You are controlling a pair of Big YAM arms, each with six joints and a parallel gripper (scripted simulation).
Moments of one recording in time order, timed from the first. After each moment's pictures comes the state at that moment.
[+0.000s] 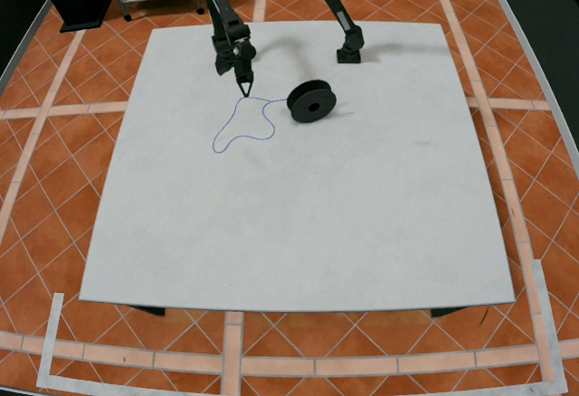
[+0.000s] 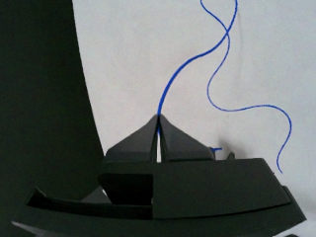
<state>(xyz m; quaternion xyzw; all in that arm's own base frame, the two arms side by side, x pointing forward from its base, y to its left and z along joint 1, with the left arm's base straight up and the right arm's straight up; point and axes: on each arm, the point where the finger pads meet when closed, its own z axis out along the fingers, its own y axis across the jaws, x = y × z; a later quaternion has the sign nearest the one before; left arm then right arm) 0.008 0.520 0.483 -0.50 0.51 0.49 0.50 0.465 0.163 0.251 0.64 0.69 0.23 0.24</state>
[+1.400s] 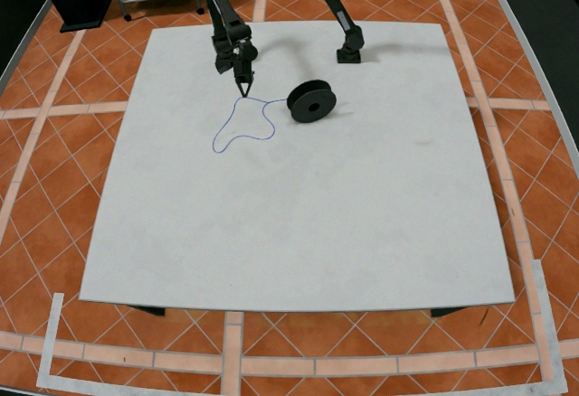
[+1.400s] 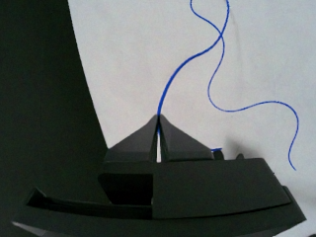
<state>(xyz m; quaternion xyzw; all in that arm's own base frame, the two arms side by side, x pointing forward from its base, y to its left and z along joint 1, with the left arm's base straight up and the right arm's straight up) 0.008 0.520 0.483 -0.50 0.51 0.49 0.50 0.462 0.156 0.248 0.69 0.65 0.22 0.25</state>
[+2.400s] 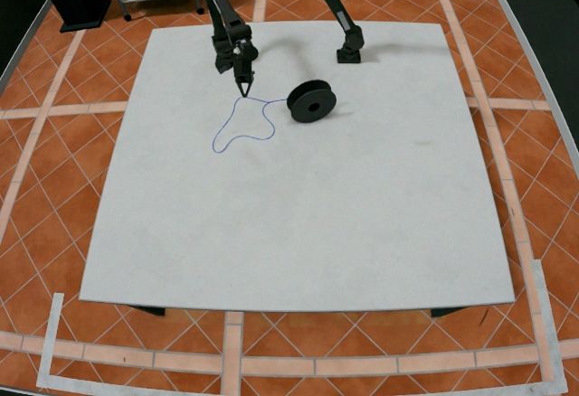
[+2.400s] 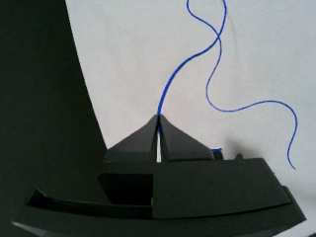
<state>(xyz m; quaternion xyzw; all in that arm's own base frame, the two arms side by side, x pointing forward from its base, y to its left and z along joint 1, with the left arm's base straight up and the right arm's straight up) 0.008 0.520 0.483 -0.50 0.51 0.49 0.50 0.460 0.155 0.246 0.69 0.64 0.22 0.25</state>
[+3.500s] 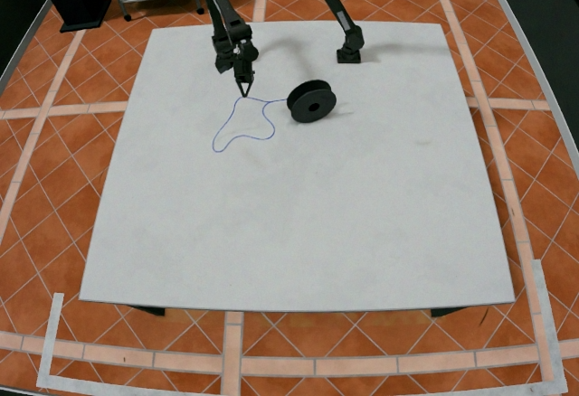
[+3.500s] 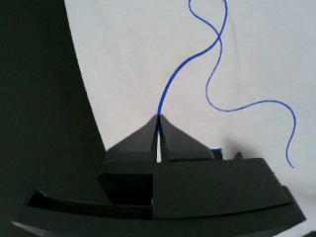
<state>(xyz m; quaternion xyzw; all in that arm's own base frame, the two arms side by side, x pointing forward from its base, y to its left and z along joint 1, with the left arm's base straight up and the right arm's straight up) 0.008 0.520 0.483 -0.50 0.51 0.49 0.50 0.462 0.156 0.249 0.69 0.65 0.21 0.24</state>
